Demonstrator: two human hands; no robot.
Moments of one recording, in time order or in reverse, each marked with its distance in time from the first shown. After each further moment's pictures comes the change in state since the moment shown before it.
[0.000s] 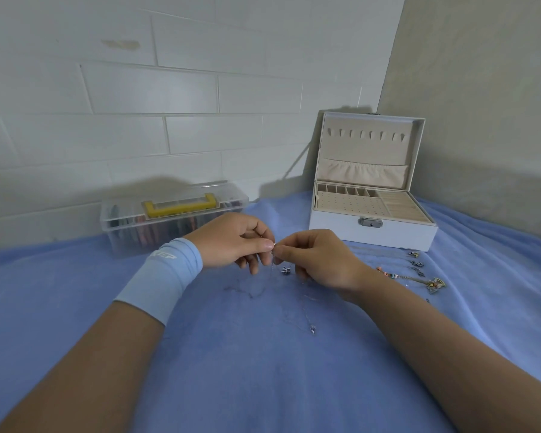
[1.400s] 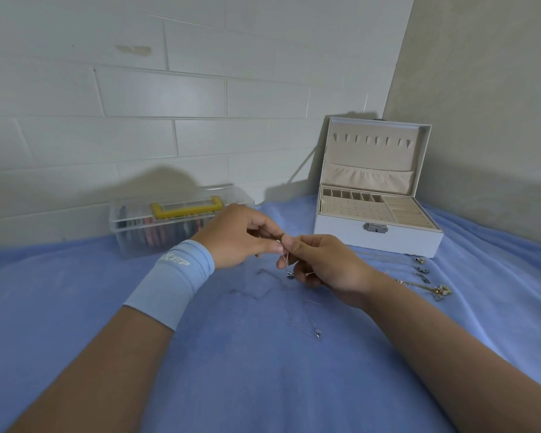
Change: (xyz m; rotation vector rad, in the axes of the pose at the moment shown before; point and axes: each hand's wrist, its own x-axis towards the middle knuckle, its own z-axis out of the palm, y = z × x) left_hand -0.003 0.012 0.001 0.109 0.243 0.130; right_hand 0.005 0.001 -0.001 0.141 -0.110 0.023
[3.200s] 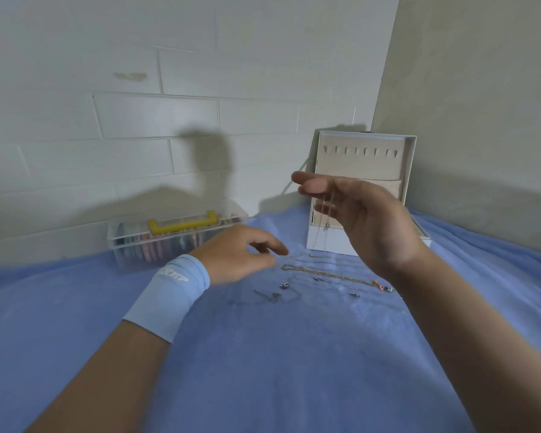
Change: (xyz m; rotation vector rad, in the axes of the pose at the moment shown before) left_hand -0.003 0.008 0.001 0.124 -0.113 -0.045; right_hand -0.031 -0.063 -0.042 0.188 0.082 -0.537
